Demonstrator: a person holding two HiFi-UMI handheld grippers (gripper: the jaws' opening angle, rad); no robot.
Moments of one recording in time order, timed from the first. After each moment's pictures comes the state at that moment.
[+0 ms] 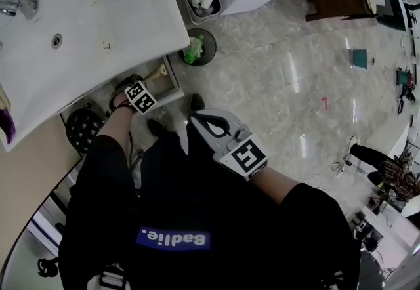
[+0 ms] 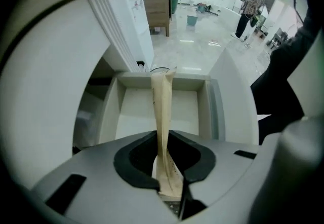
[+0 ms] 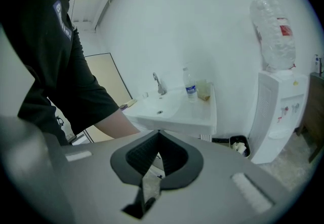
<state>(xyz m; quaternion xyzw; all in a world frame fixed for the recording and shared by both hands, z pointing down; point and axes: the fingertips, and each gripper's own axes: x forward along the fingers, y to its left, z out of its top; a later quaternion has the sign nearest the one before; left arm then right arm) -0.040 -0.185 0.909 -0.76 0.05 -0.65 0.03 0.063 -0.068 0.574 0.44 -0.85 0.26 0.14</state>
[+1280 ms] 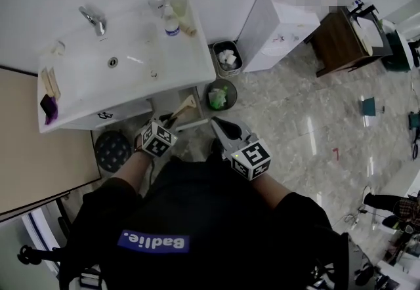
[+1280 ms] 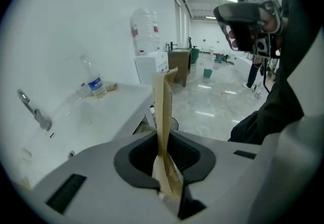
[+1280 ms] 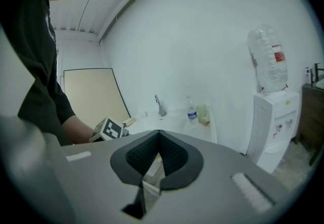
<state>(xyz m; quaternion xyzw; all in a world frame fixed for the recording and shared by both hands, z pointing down) -0.053 -0.118 0.632 -0.87 0.18 -0.45 -0.04 0.047 -0.057 0.473 0.49 -0.85 0.20 0.06</state>
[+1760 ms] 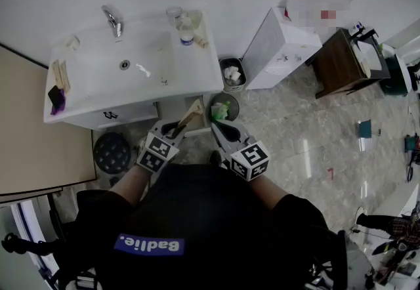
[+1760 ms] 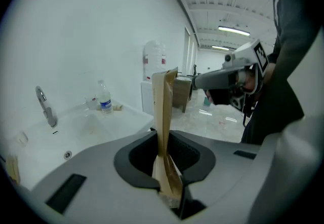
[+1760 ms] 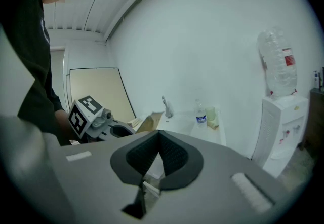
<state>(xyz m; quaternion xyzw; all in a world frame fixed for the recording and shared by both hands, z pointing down) -0.064 -0.082 0.518 -0.92 0.22 -0.32 -0.10 0.015 -0.057 0.450 0.47 -0.86 0.18 0.06</state>
